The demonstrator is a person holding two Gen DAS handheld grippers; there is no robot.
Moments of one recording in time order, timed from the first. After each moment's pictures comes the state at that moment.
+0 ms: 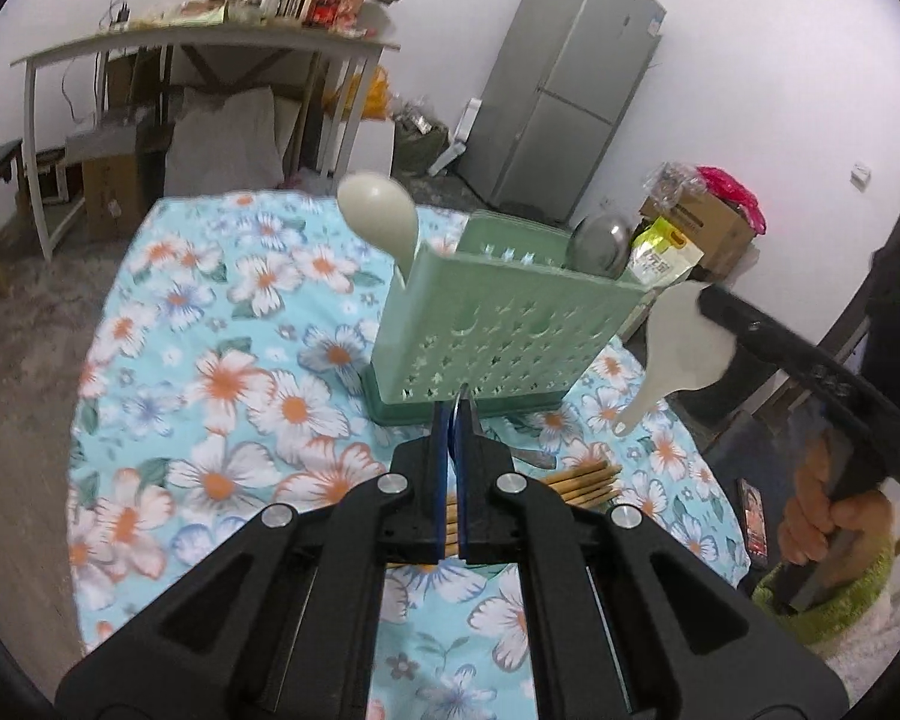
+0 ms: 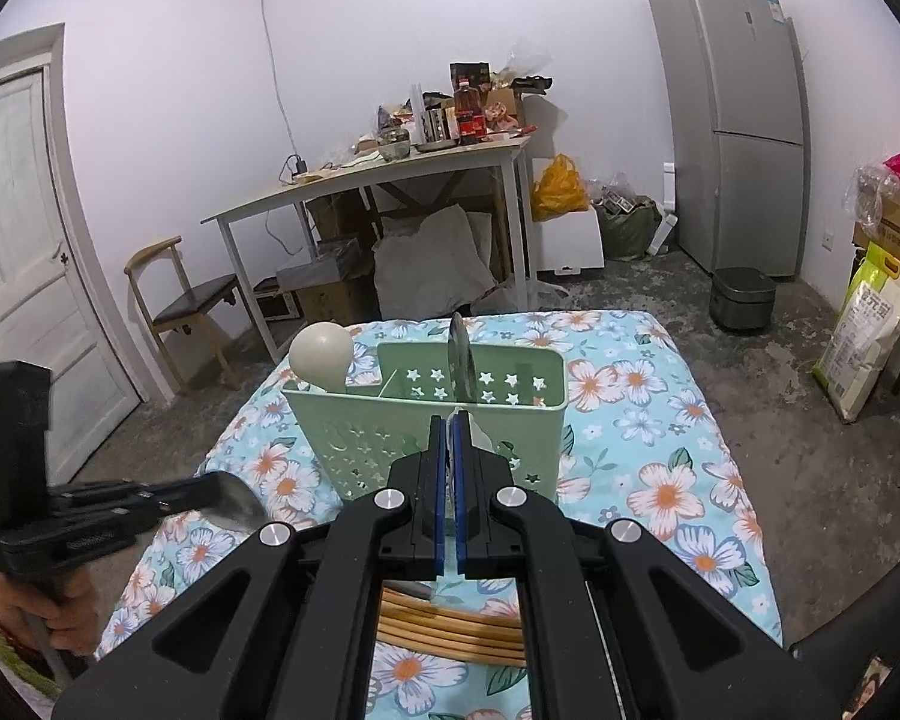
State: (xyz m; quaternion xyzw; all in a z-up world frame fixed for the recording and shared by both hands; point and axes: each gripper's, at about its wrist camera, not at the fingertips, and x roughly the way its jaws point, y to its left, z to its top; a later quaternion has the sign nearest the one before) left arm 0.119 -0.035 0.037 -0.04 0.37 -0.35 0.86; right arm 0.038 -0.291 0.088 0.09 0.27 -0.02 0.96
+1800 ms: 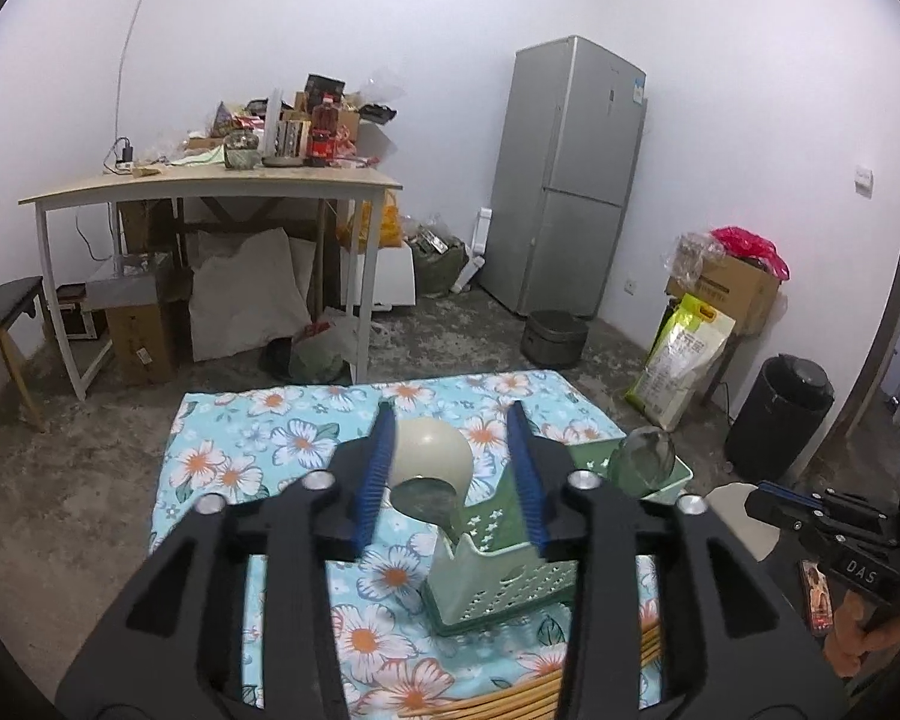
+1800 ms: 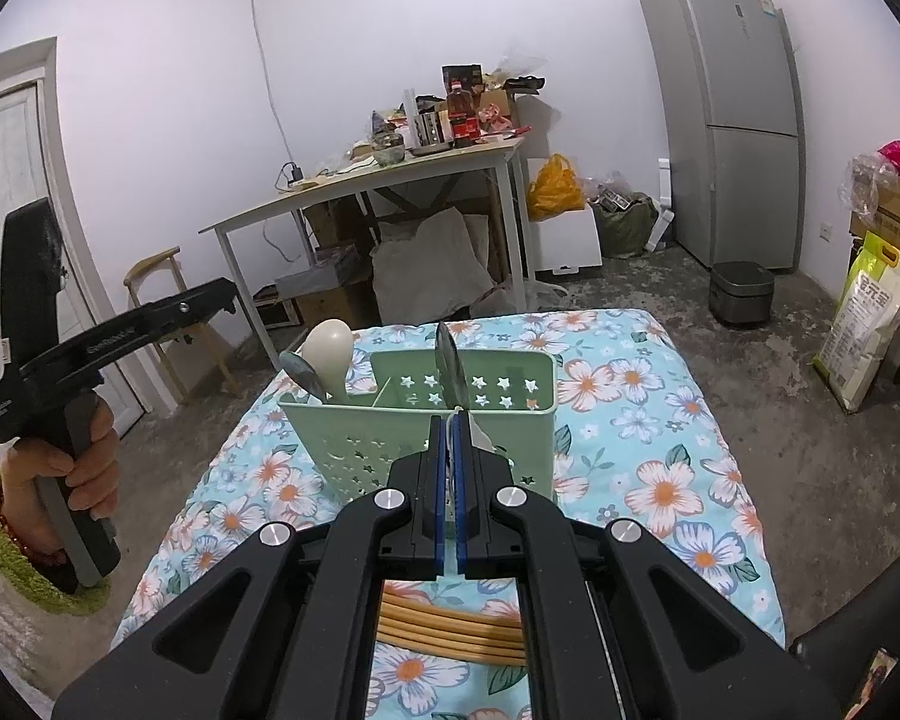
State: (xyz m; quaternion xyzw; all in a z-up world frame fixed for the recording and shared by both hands) left arm 0.188 -0.065 0.105 -0.01 0.23 -0.32 0.92; right arm 0.037 -0.296 0.092 0.11 0.26 -0.02 0.96
